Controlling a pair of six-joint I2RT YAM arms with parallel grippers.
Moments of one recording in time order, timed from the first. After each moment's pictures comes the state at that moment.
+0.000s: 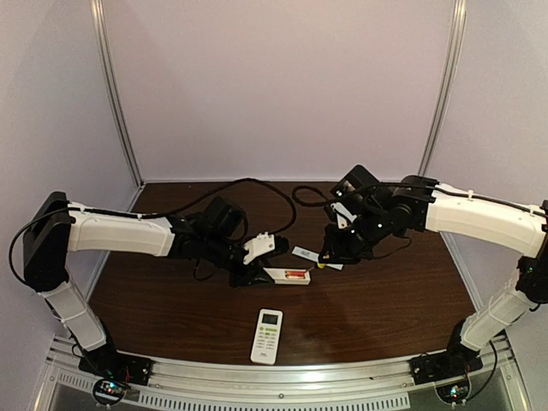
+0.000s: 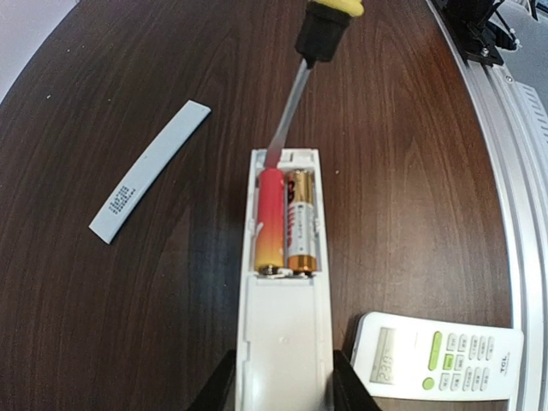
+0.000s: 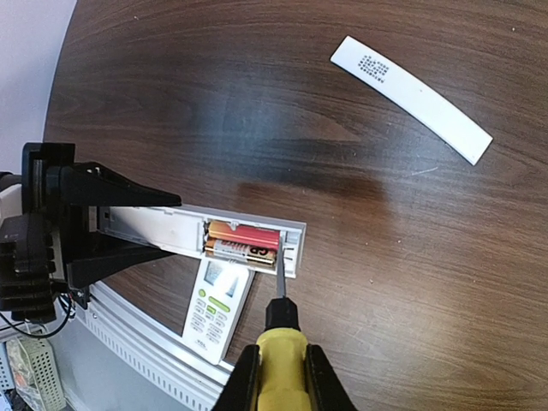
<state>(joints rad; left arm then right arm) -0.89 1.68 1.05 -0.20 0.41 0.47 0.91 1.49 1.30 -0.83 -0.08 0.78</state>
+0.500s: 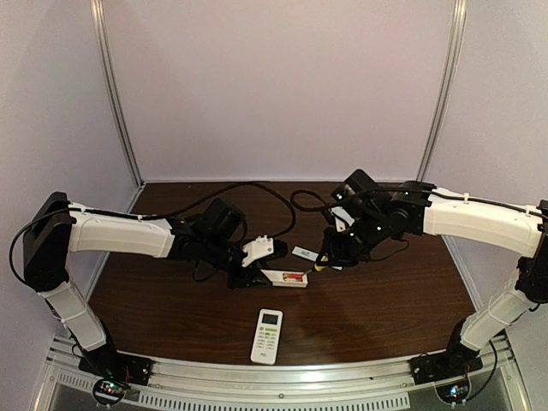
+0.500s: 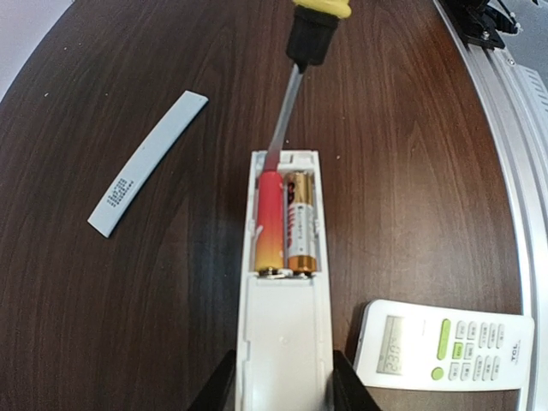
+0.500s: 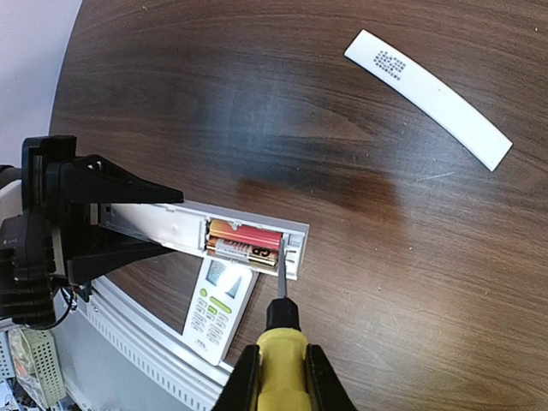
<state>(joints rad) -0.89 1.68 1.04 -0.20 0.40 0.50 0.90 1.49 1.25 -0.76 -0.14 0.75</state>
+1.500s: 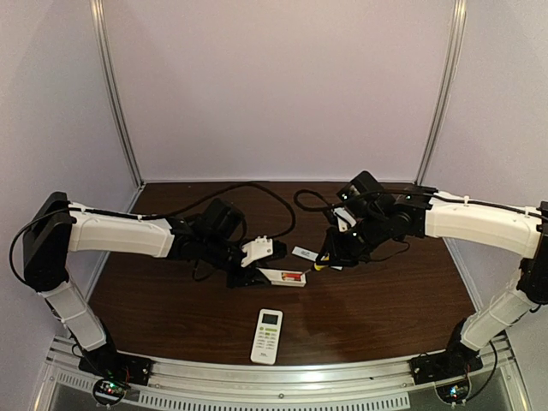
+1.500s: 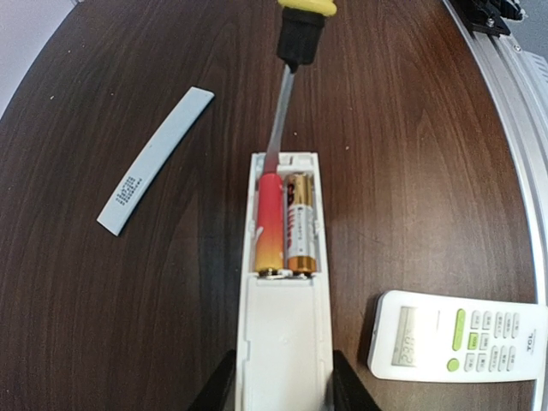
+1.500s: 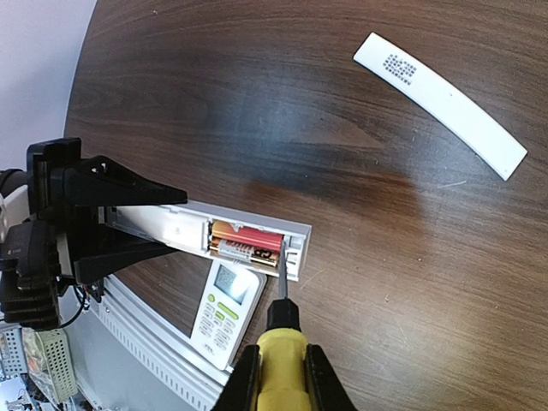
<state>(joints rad) -0.88 1.68 1.03 -0.20 0.38 0.55 0.85 1.48 1.19 -0.68 -0.20 0.74</state>
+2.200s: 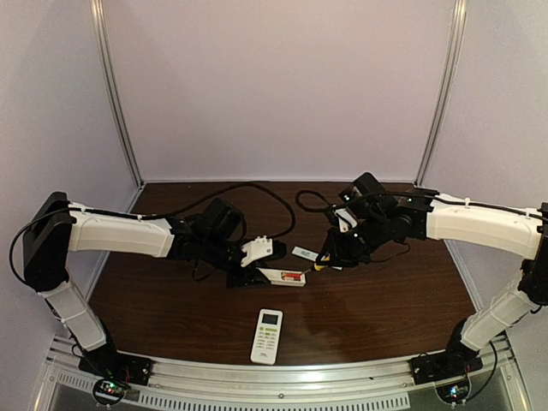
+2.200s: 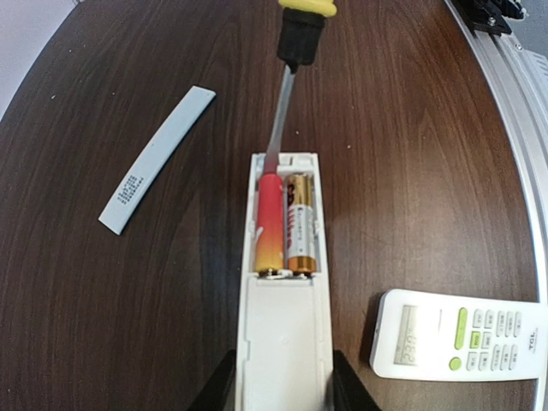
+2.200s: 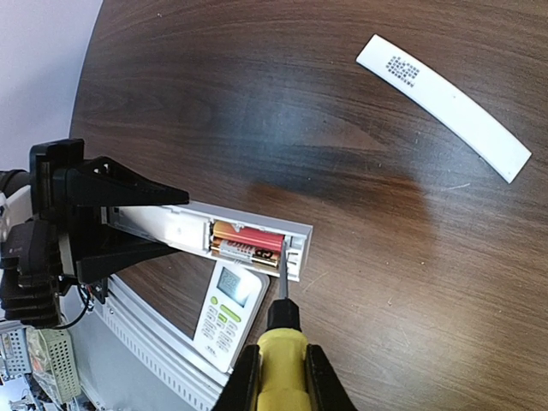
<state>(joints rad) -0.88 1.68 1.03 -0.20 0.38 0.55 0.85 1.46 1.16 -0.64 -0.22 0.74</state>
